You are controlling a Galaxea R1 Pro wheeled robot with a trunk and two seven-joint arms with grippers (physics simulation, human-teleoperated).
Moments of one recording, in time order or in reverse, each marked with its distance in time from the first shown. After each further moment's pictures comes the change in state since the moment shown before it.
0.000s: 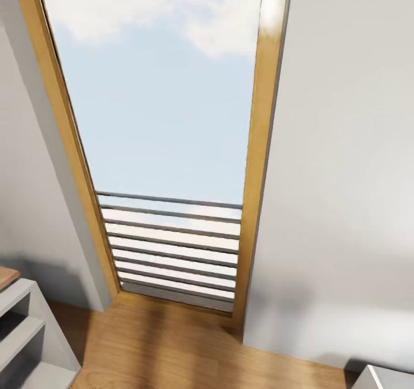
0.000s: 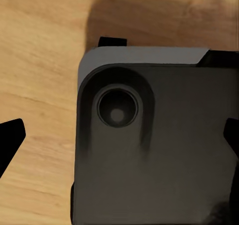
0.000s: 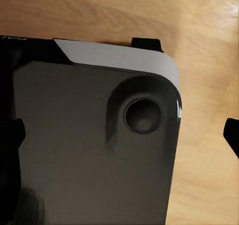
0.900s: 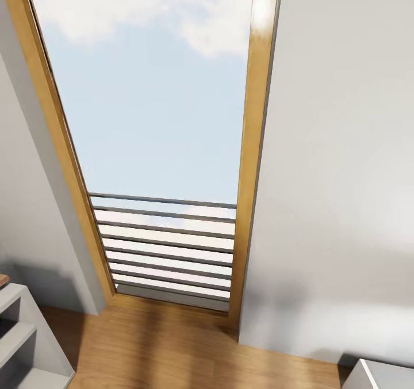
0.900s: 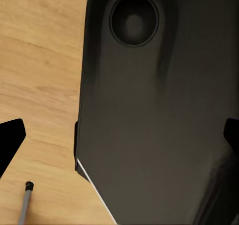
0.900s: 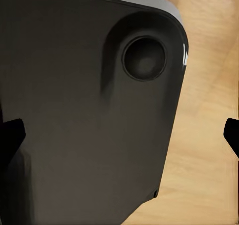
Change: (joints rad) left arm 0.051 -0.015 0.022 0.043 0.032 0.056 0.060; right arm 0.049 0.002 0.054 0.061 -0.003 -0.028 -0.023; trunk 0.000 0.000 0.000
